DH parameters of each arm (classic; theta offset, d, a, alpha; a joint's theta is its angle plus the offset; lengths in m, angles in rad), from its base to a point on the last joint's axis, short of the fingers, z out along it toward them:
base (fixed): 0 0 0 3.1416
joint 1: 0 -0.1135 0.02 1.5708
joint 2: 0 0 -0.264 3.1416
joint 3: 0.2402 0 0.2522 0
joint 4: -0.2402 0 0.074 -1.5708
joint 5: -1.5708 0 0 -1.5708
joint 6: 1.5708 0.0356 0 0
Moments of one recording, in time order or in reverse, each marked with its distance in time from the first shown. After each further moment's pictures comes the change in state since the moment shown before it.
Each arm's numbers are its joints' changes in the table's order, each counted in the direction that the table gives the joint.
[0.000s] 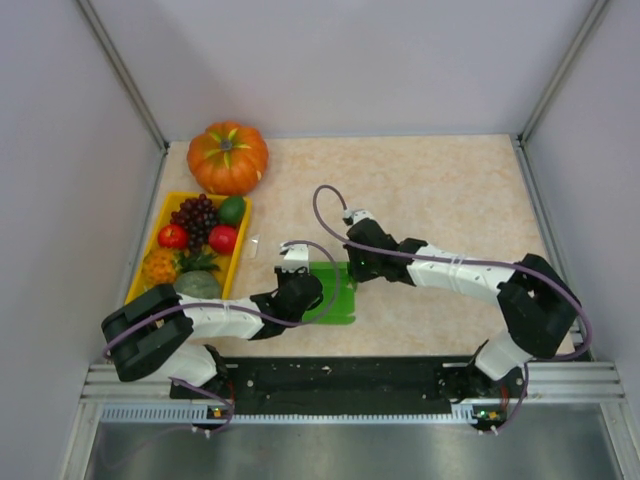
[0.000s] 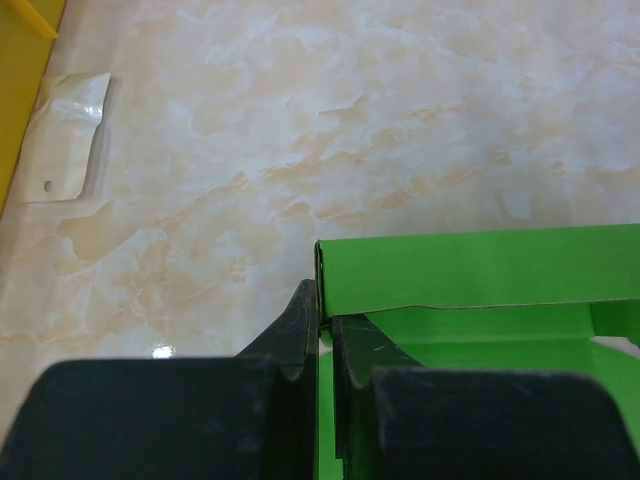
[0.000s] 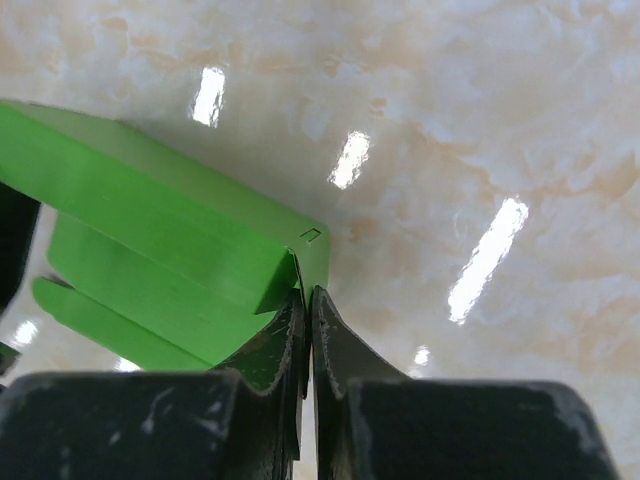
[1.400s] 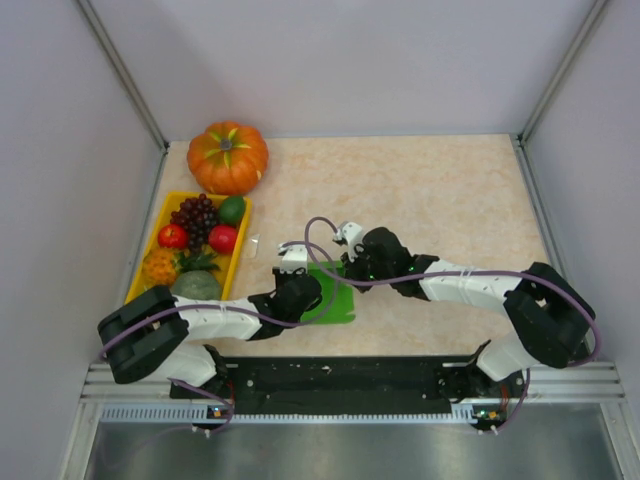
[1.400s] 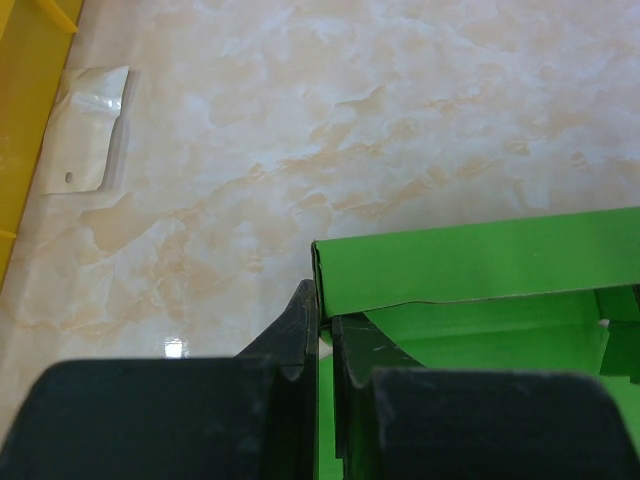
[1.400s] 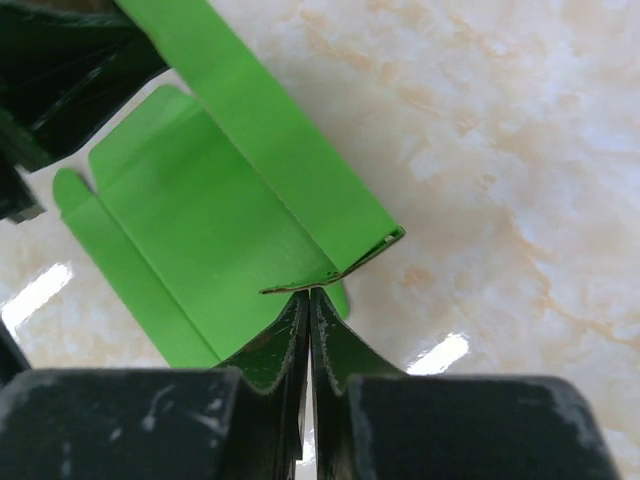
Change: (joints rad) left arm 0.005 -0.022 -0.003 -0.046 0.010 -0.006; right arm 0.011 -0.087 -0.220 0.338 0.272 -0.337
